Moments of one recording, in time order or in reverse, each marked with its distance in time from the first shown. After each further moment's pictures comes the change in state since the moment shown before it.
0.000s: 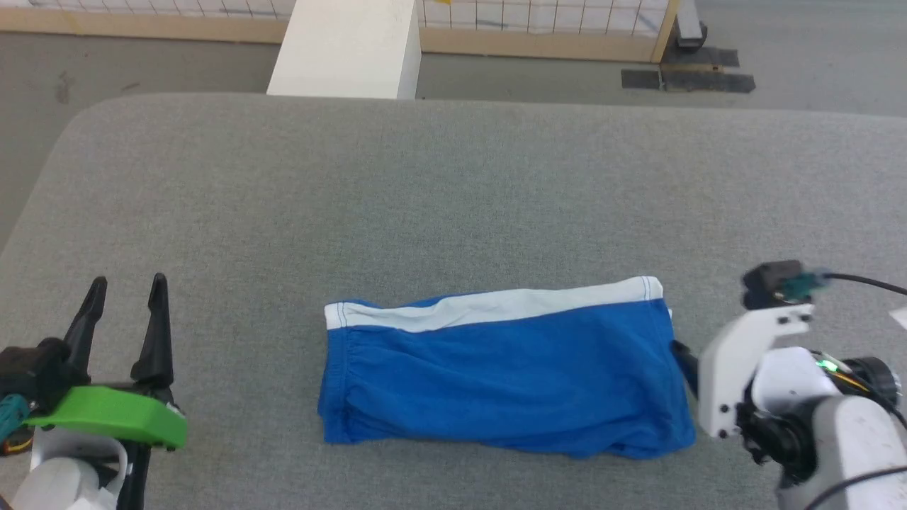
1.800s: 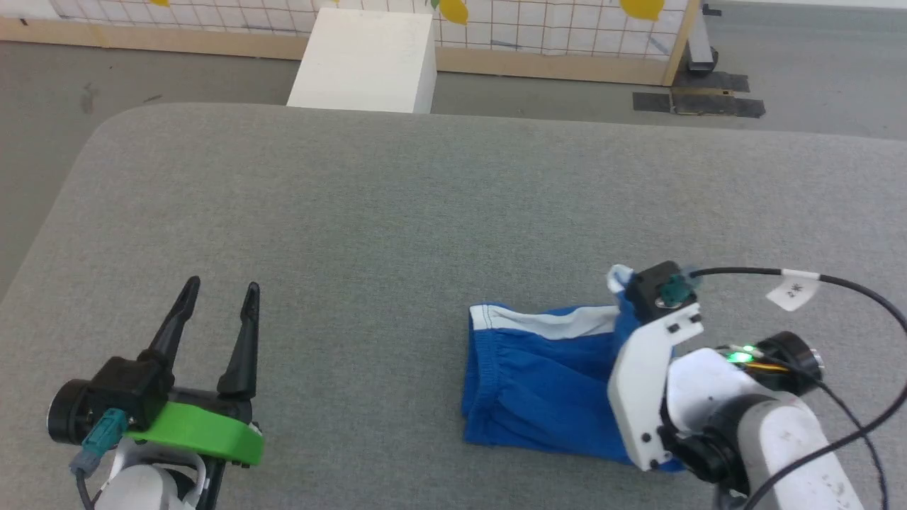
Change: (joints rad) left arm 0.008 -0.231 0.068 -0.021 0.302 -0.161 -0.004; right arm -0.007 0.001 0.272 -0.171 -0.057 0.000 0.242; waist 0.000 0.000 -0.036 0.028
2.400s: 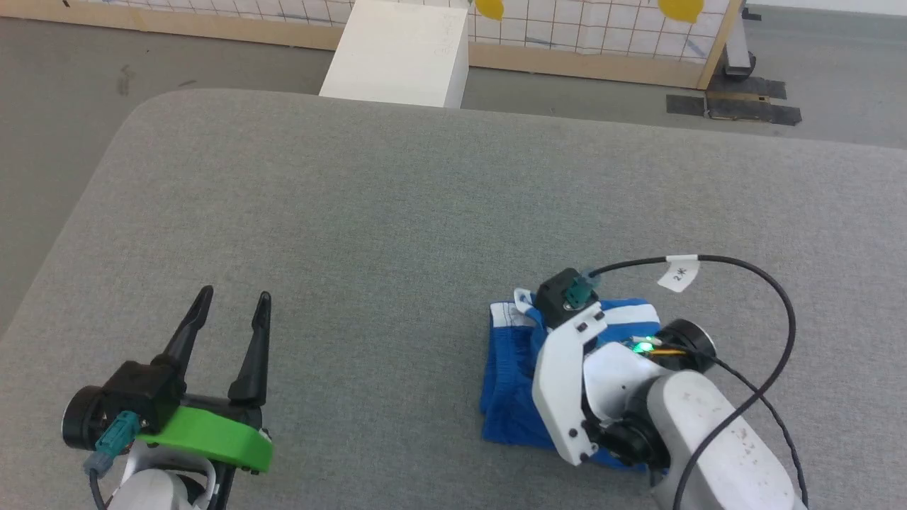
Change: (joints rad) left arm 0.003 -0.006 -0.022 0.026 -0.009 0.000 0.000; right arm -0.173 0.000 0.207 0.341 0.171 0.000 -0.148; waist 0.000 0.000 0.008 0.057
